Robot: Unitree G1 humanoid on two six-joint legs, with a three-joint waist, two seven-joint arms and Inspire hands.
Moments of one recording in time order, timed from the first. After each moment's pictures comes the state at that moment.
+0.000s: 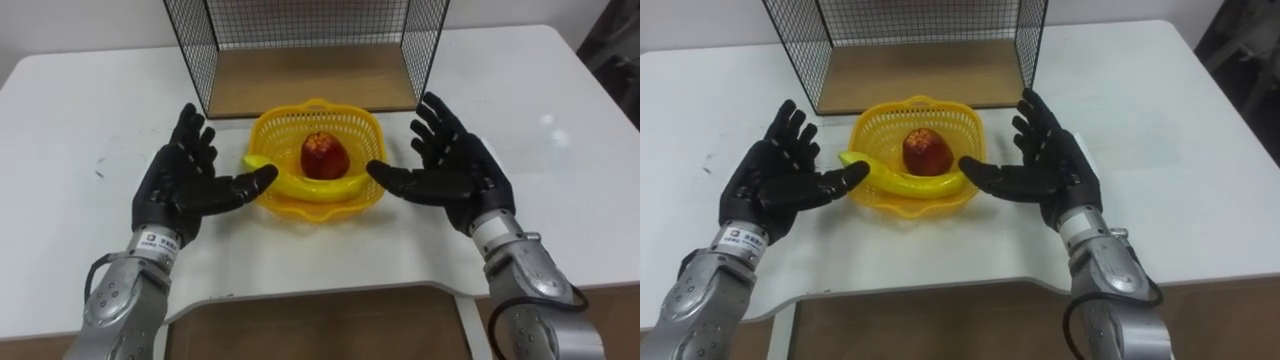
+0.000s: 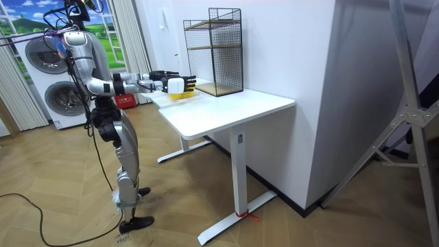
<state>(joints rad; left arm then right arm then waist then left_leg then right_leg) 0.03 0.19 0.00 0.03 -0.51 0.04 -0.09 -0.04 -0.22 0.02 0.08 0.44 0.04 0.13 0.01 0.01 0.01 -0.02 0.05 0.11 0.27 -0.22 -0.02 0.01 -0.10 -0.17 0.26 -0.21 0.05</state>
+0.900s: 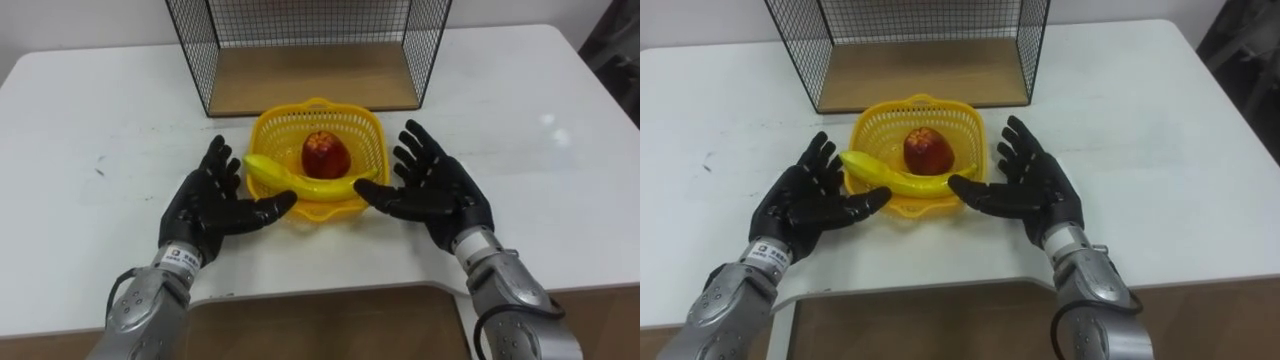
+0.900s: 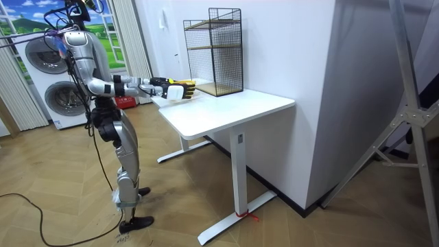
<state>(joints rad) 0.03 0.19 -0.06 0.14 -0.51 0.05 -0.10 -0.04 -0.20 0.06 0.18 0.47 0.05 0.14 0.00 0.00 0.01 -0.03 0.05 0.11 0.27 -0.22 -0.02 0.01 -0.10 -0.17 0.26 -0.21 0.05</state>
